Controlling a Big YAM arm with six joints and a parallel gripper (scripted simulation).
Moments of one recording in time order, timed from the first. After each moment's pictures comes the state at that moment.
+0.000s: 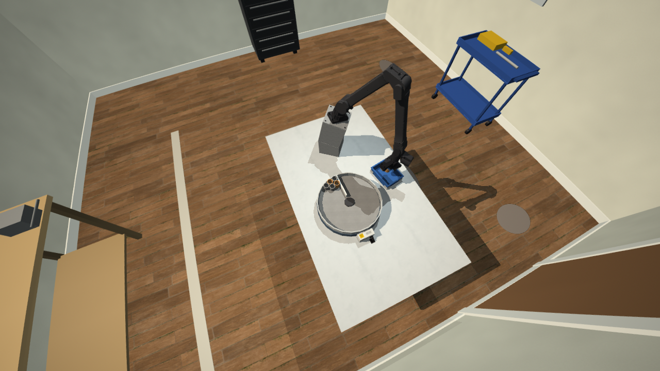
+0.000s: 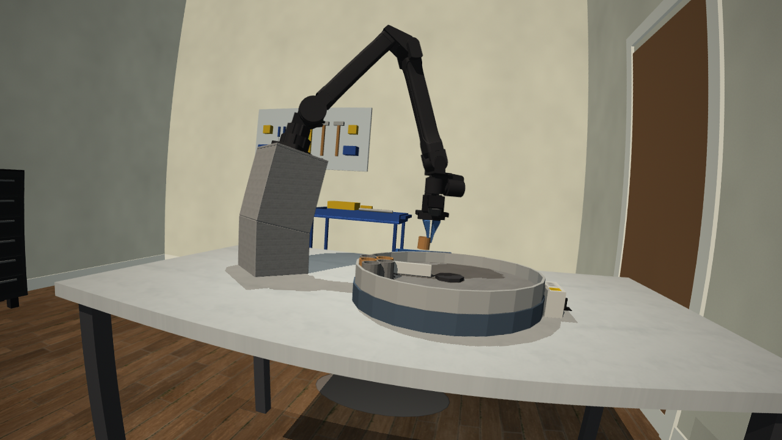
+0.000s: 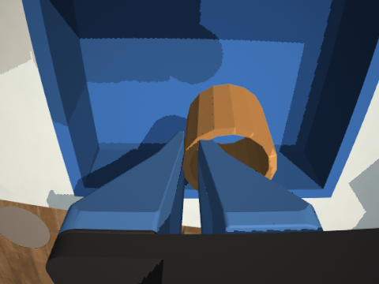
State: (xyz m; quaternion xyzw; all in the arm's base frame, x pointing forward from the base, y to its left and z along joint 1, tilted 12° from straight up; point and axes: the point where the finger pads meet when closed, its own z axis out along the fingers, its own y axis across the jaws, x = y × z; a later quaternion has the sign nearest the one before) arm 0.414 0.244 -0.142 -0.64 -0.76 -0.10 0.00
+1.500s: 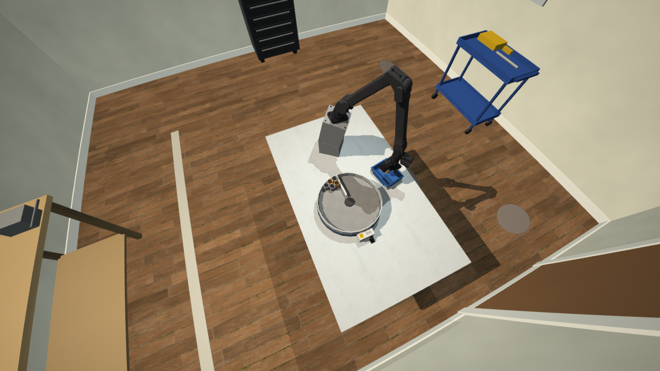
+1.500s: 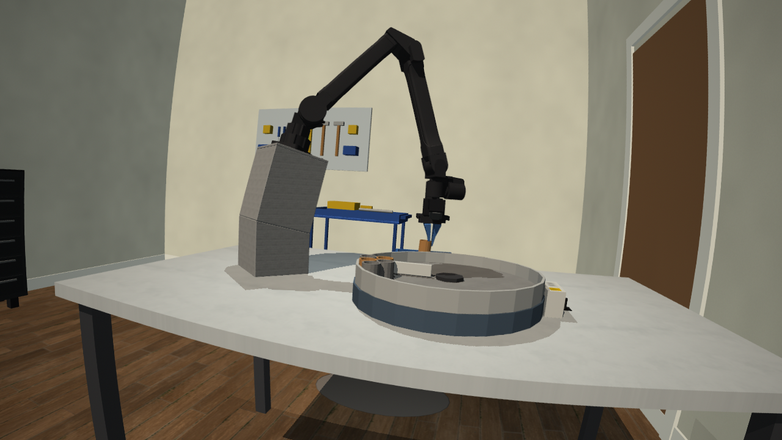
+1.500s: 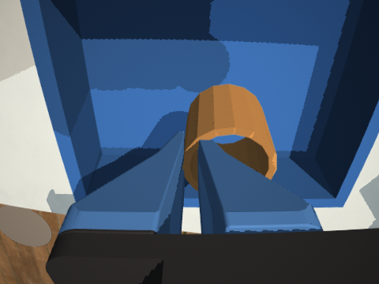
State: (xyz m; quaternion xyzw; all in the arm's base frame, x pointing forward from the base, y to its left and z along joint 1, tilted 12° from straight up) arm 0.420 0.248 -0.151 -0.64 -0.76 -0.11 0.00
